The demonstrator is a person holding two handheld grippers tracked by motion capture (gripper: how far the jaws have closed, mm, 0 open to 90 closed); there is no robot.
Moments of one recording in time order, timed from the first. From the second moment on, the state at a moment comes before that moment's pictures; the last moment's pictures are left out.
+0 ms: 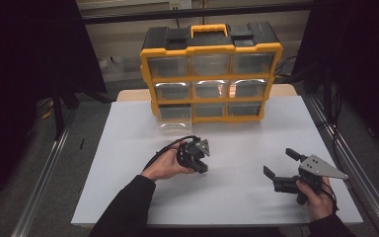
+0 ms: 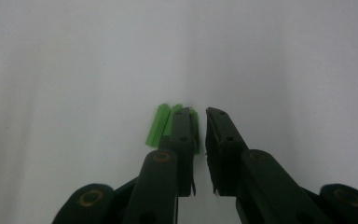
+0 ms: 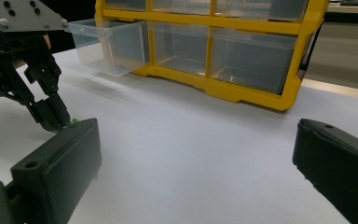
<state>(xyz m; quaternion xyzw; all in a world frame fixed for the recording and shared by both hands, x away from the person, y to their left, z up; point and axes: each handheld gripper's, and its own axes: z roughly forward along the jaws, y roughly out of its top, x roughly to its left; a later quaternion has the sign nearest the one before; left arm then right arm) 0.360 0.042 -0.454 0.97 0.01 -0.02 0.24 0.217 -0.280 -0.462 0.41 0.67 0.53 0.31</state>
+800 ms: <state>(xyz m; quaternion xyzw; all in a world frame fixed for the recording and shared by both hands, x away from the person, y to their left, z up) 0.363 0.039 -0.455 0.97 0.01 -0.03 0.23 0.217 -0.280 -0.462 0.41 0.67 0.53 0.31</state>
